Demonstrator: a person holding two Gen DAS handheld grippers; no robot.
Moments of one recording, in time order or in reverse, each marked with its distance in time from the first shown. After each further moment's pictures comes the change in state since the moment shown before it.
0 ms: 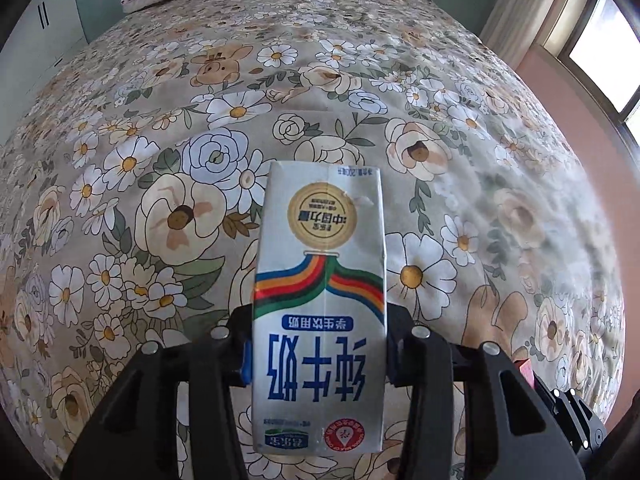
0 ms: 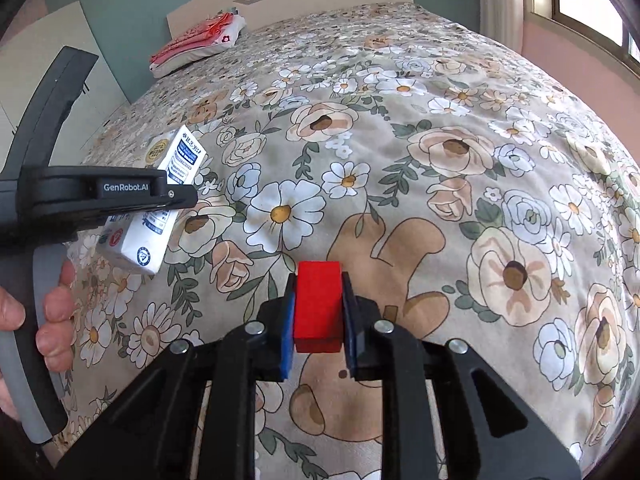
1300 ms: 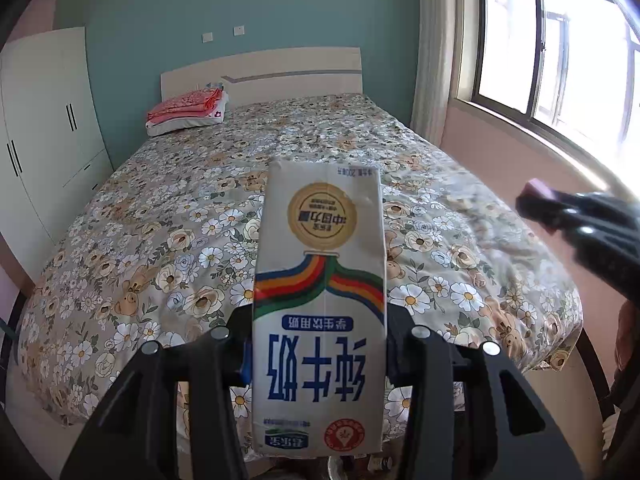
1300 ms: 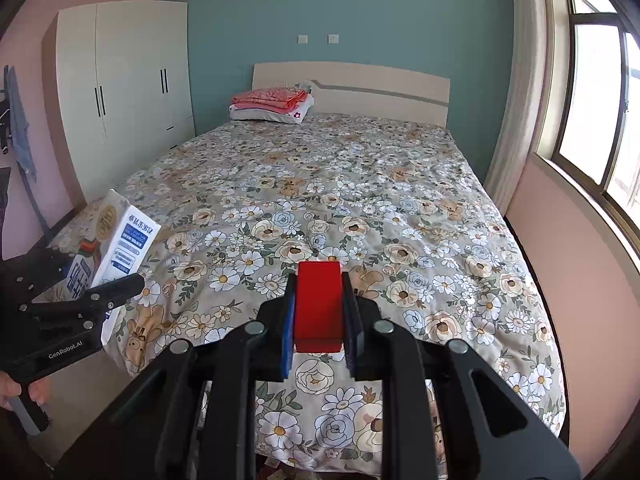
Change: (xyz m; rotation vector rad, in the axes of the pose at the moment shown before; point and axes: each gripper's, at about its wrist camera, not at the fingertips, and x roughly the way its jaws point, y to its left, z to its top) left arm -0.366 -0.013 -0.262 0.211 -0.406 0.011; right arm -0.393 0.080 -0.093 -0.320 -0.268 -0.013
